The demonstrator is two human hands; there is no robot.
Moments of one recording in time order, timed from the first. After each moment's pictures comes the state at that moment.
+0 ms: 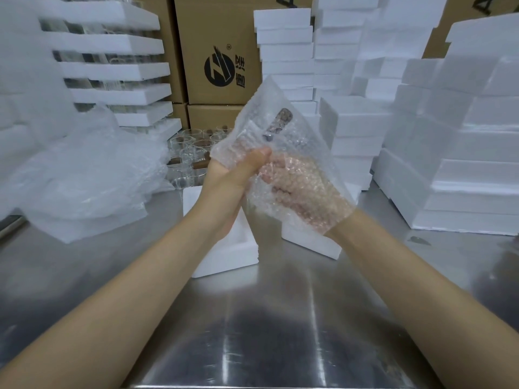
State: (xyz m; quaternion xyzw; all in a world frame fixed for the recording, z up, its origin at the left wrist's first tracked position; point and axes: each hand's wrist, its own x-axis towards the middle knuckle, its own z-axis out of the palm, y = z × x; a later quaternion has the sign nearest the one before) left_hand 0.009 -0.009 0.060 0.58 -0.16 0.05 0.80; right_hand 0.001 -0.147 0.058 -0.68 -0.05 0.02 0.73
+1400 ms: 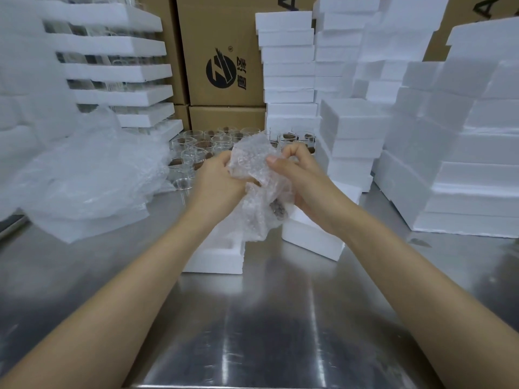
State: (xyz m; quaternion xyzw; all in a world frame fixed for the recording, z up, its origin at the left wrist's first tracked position) left_hand 0.017 0.007 0.059 0.80 -0.08 0.15 0.58; right_hand 0.017 -0.152 0.061 -0.71 -0.18 0.00 0.68
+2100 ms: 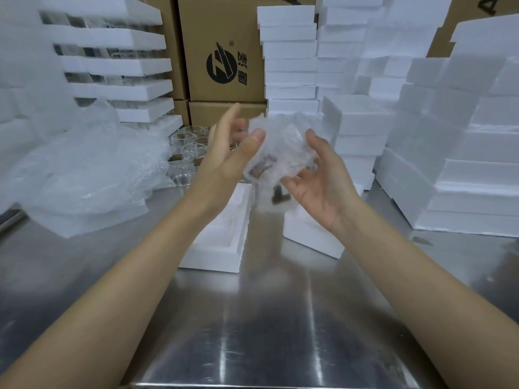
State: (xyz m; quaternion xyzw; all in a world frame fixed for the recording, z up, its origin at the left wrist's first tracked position) left_hand 0.015 0.012 0.070 0.75 -0.22 0.18 0.59; right_hand 0.015 -0.155 0.063 -0.39 -0.10 0.05 0.91
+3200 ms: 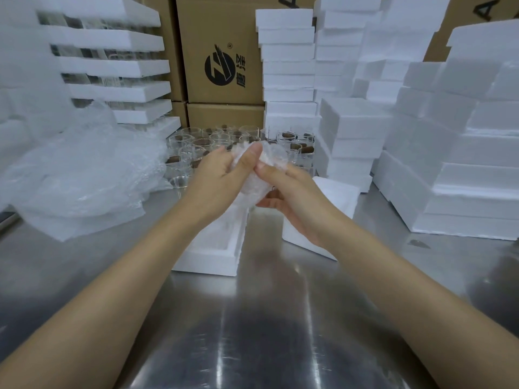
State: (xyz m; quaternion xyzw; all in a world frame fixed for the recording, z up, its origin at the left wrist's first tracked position) left_hand 0.015 0.014 0.060 0.84 -0.21 0.21 0.46; right_hand 0.008 -0.134 0.053 -0.68 -0.19 0.02 0.71
